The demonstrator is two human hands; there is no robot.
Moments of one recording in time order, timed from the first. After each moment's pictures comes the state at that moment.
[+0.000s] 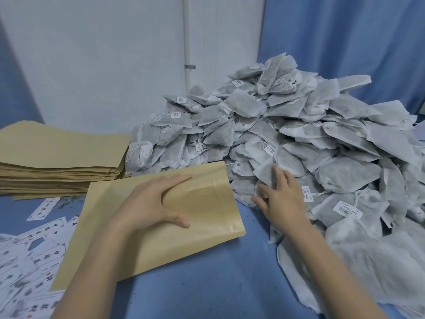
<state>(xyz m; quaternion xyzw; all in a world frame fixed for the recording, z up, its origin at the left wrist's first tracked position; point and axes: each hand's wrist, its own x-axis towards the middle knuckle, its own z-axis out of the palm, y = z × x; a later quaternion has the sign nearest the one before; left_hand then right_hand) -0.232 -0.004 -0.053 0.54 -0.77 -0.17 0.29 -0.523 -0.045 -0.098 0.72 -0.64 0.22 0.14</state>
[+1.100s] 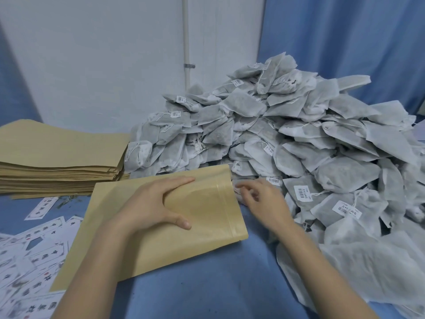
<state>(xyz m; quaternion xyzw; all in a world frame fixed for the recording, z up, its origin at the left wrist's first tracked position) -0.234 -0.005 -0.056 0.52 -0.78 -0.19 0.29 -0.491 -0.036 -0.083 0.73 -0.58 0.36 -0.09</state>
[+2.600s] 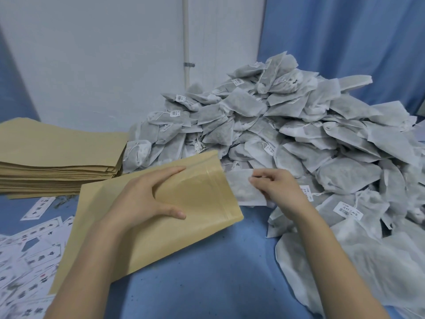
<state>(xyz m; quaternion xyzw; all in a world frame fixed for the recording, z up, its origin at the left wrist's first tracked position) -0.227 -0.005 -0.050 0.51 -0.75 -0.17 0.37 -0.507 -0.042 -0.050 0.62 -0.53 0.46 -0.37</state>
